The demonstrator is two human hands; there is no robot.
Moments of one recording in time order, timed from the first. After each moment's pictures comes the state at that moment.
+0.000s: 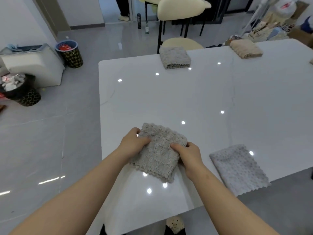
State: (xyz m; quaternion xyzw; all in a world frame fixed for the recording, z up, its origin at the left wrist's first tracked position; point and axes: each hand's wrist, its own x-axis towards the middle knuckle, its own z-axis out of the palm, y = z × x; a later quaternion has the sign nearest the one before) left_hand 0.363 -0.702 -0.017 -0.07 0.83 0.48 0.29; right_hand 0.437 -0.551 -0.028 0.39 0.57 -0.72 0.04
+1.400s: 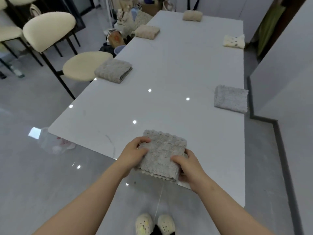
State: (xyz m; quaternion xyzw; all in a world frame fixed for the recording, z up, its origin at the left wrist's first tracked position) left_hand 0.185 -0.813 -0.014 0.33 0.71 0.35 0.51; right_hand 0.357 -0.780 -0.026 0.55 0.33 -0.73 -0.23
